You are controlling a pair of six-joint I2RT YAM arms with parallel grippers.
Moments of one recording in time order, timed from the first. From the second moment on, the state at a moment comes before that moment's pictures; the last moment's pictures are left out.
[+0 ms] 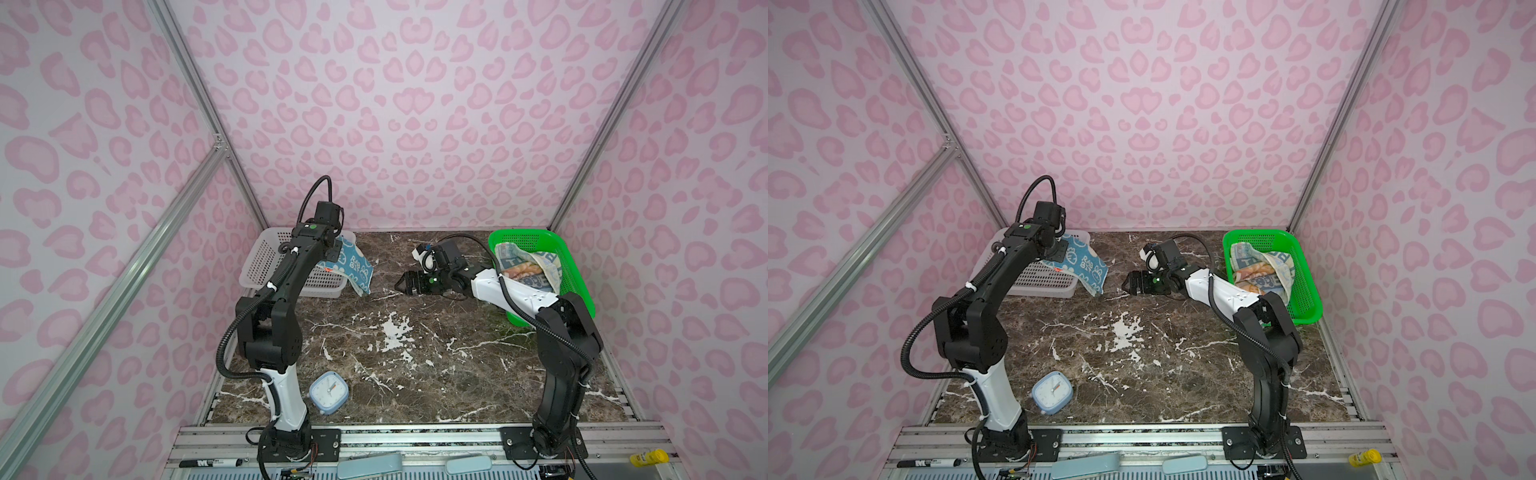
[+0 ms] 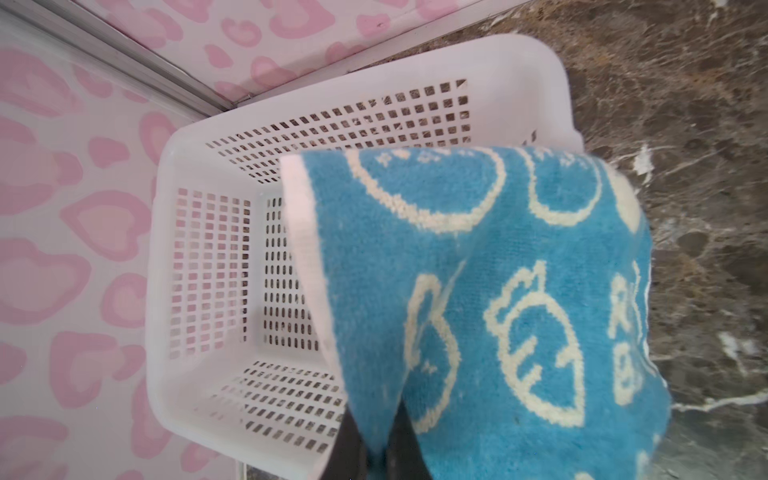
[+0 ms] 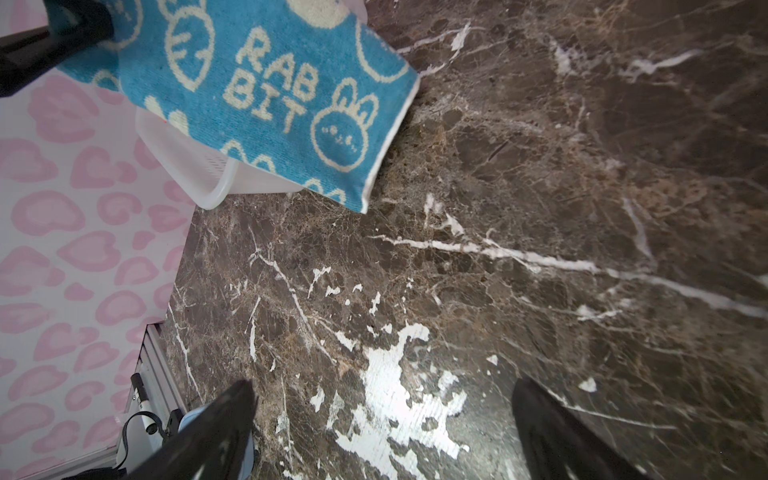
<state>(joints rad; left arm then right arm) -0.17 1.91 1.76 -0.84 -0.37 0.17 0.56 1.91 1.44 -0.36 -0.43 0.47</state>
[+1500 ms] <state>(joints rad) 0.09 2.07 1.55 -0.43 -0.48 0.34 0.56 1.93 1.53 -0.35 -0.50 0.46</state>
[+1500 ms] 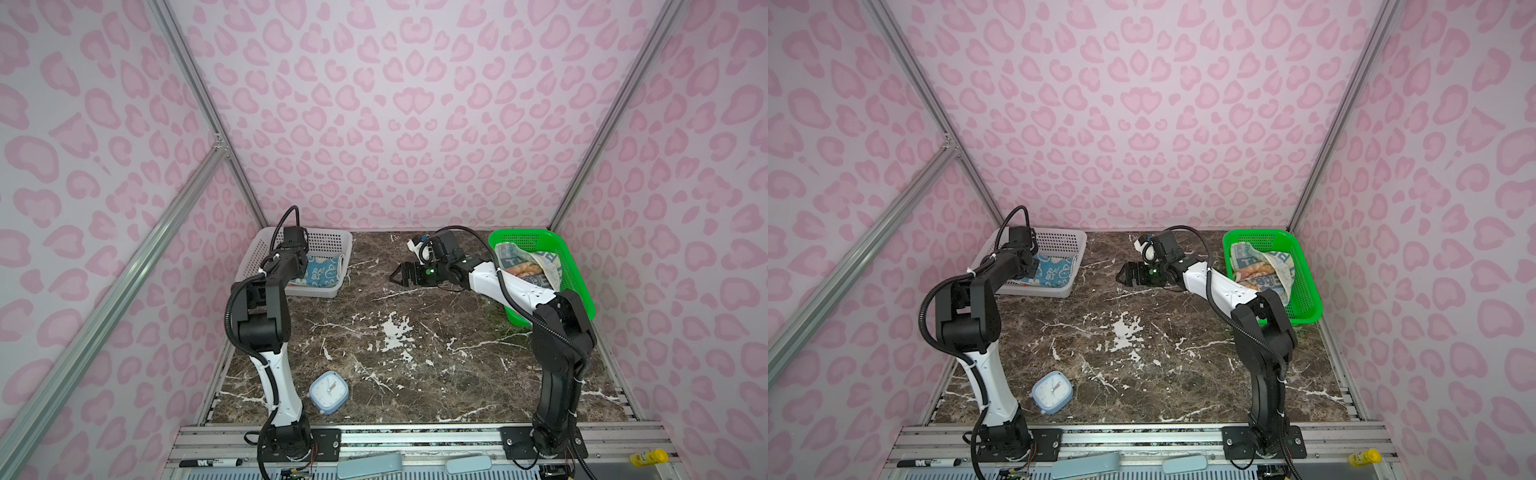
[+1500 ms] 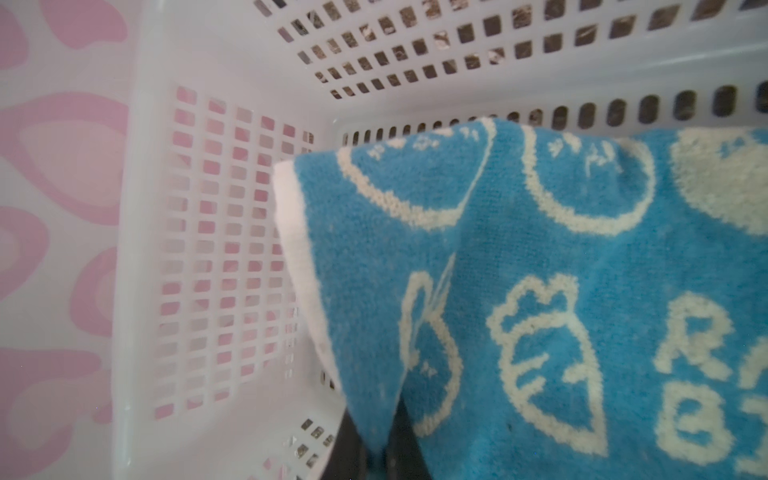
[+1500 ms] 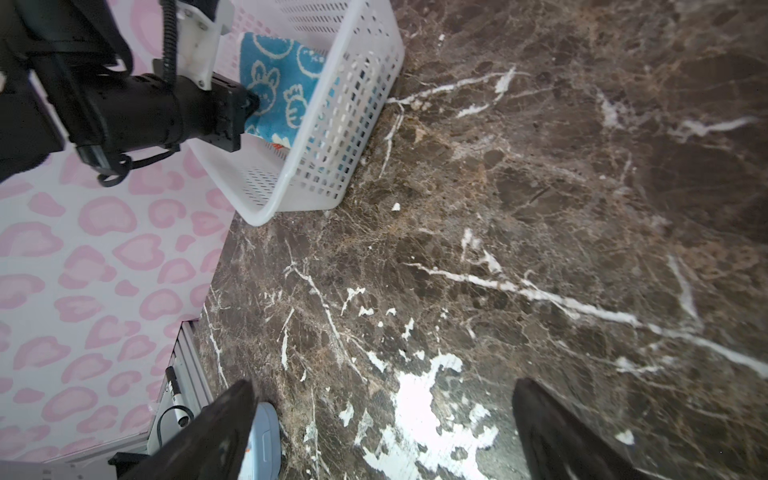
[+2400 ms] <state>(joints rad) 0.14 2.17 1.64 -0.44 -0.59 0.30 0.57 1.95 1.56 -0.35 -0.53 0.44</state>
